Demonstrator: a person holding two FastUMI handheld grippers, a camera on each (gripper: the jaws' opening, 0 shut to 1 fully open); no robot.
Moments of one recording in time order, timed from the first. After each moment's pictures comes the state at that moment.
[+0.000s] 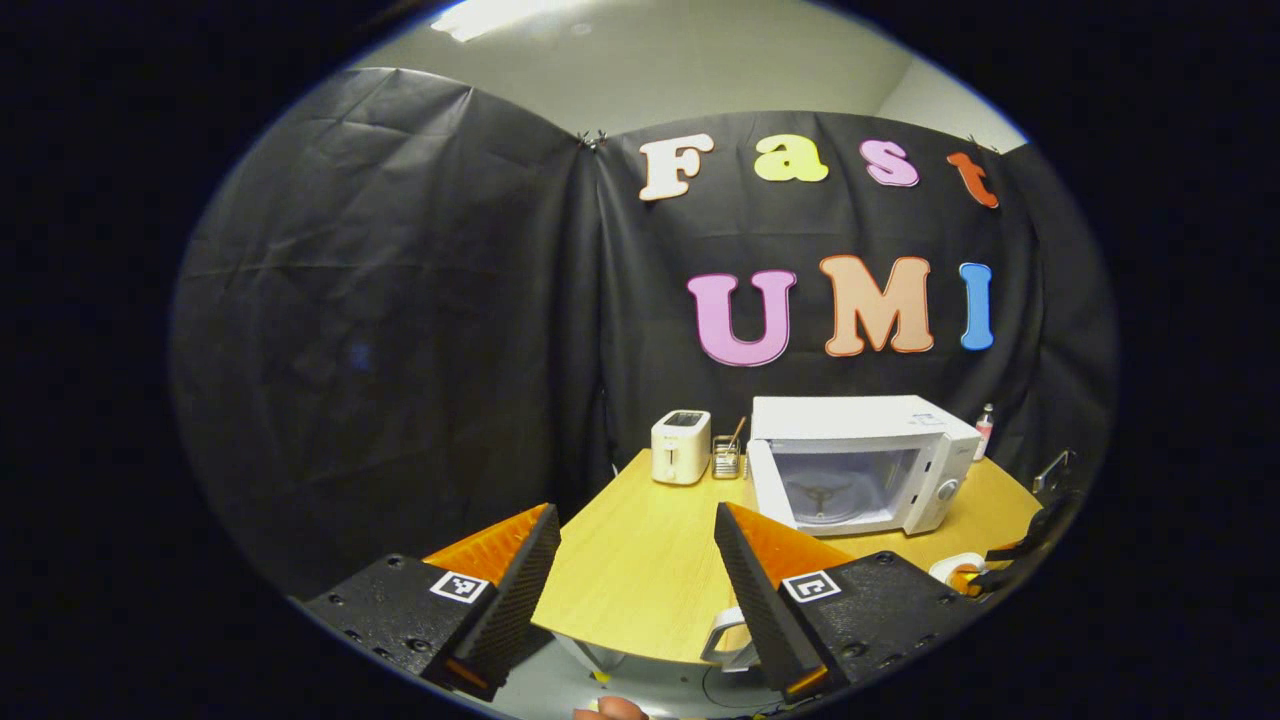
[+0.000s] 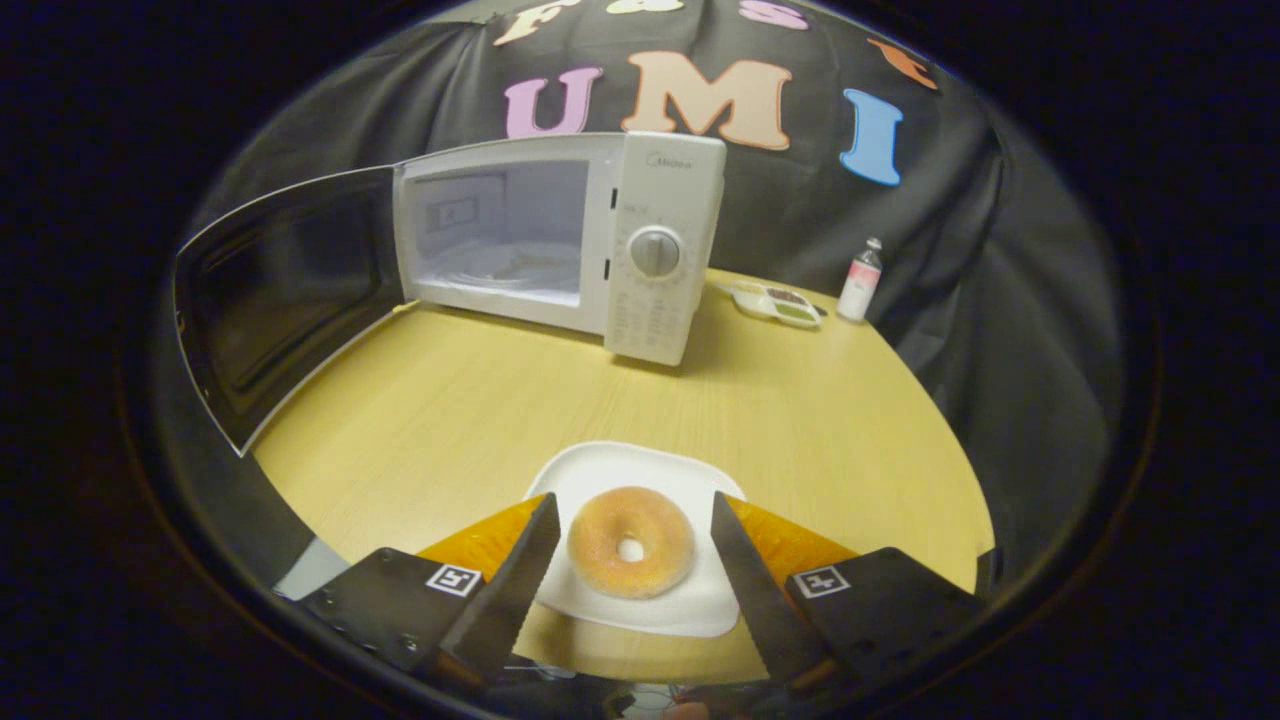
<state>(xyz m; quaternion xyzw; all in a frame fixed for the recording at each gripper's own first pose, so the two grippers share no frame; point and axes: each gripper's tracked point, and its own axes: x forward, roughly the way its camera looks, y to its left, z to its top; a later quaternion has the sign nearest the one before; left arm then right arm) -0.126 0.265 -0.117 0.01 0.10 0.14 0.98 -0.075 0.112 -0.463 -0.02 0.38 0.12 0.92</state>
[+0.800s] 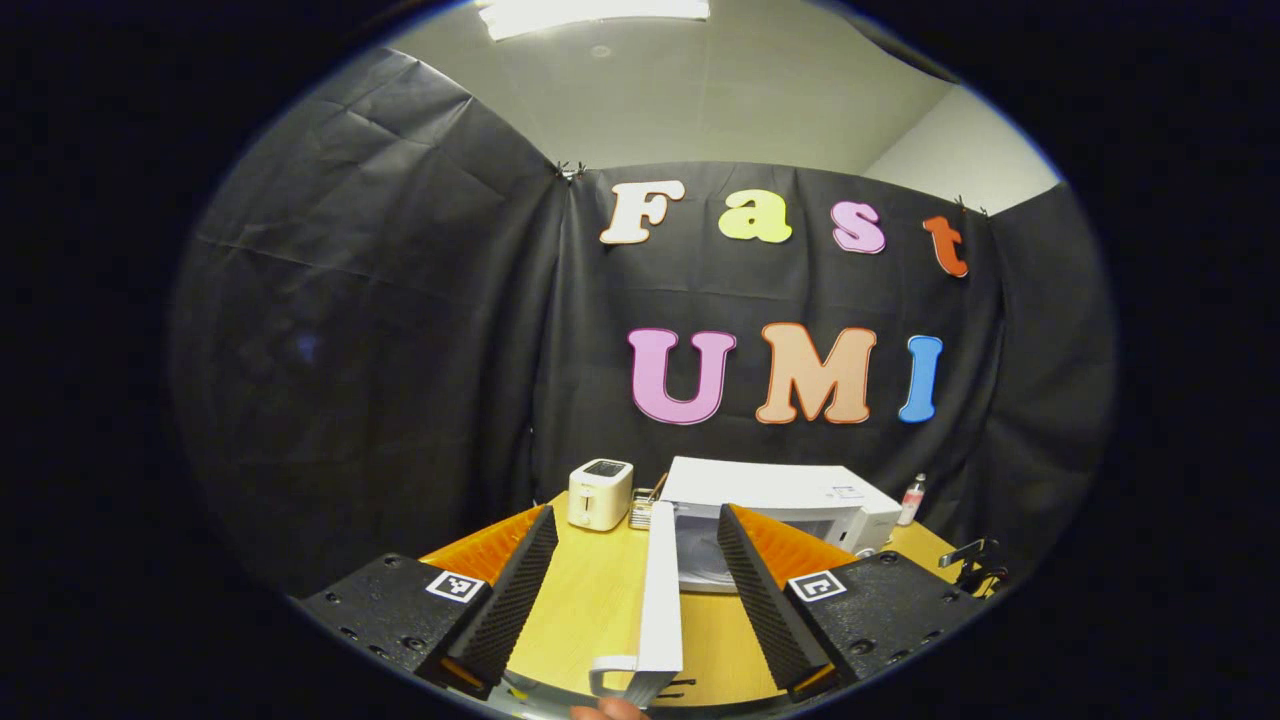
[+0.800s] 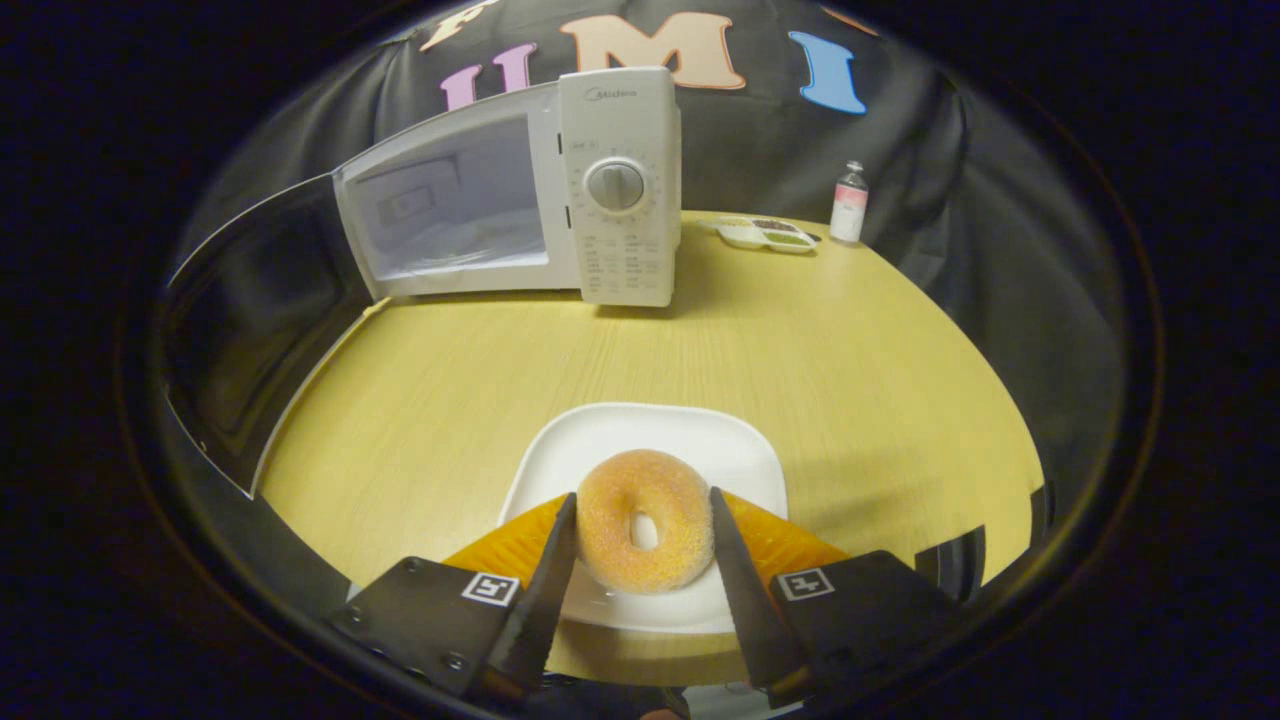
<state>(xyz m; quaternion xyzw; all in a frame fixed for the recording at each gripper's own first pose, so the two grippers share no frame) -0.087 0.192 -0.071 -0.06 0.02 0.07 1.00 -0.082 0.118 -0.490 0.04 0.44 0.09 0.89</state>
